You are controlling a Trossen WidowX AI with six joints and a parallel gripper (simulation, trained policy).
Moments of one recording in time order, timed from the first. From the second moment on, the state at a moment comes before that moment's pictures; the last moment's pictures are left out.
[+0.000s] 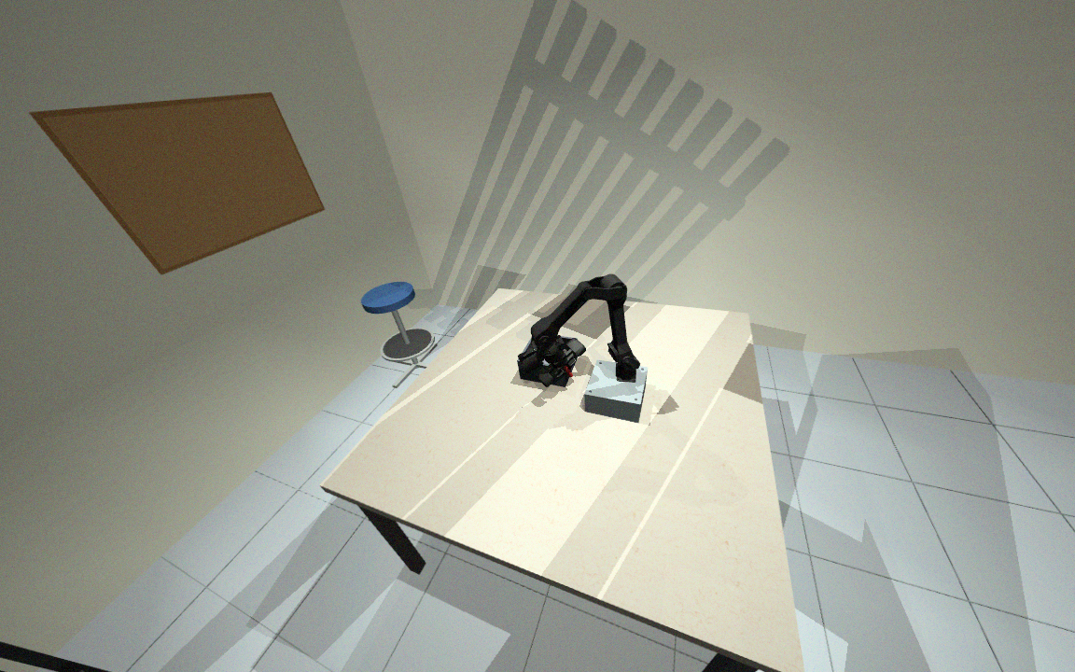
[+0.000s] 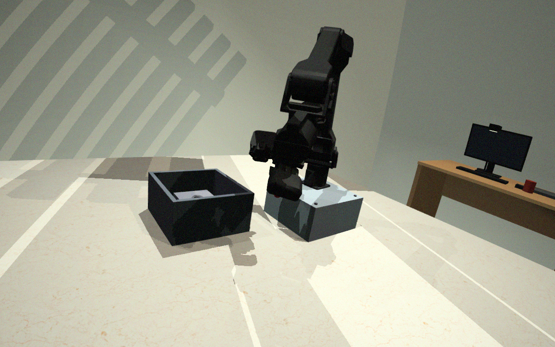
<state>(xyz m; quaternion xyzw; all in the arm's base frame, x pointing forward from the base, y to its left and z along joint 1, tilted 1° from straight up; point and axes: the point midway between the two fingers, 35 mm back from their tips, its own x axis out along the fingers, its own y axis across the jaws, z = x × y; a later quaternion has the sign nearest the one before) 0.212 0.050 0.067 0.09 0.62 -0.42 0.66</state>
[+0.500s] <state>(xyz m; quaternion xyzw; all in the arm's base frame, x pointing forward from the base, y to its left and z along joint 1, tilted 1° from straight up) 0.251 0.006 0.094 0.16 0.57 -0.46 0.66</state>
